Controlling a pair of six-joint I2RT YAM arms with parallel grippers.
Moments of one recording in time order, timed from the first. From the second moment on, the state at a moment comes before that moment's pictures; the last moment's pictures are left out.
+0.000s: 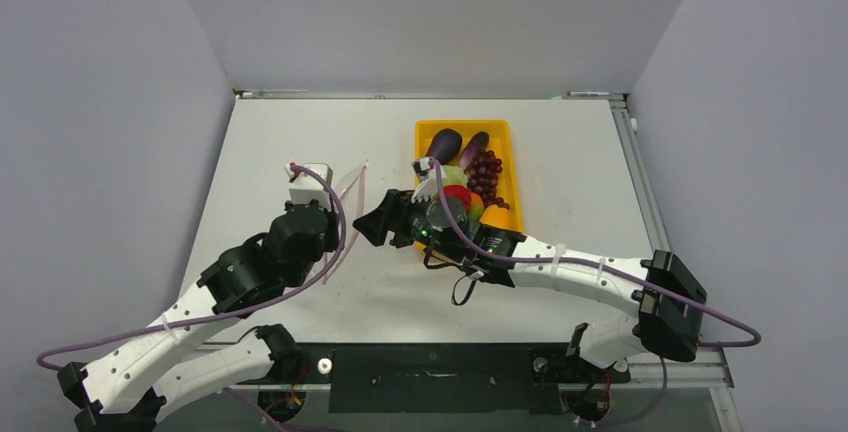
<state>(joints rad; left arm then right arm) -0.89 0.78 0.94 -0.70 -0.63 -0.47 1.10 1.40 0.99 0.20 0.14 0.80</state>
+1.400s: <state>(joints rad) -0.93 0.87 1.14 -0.86 -0.63 -0.49 1.21 1.51 1.11 0.17 0.24 0.73</state>
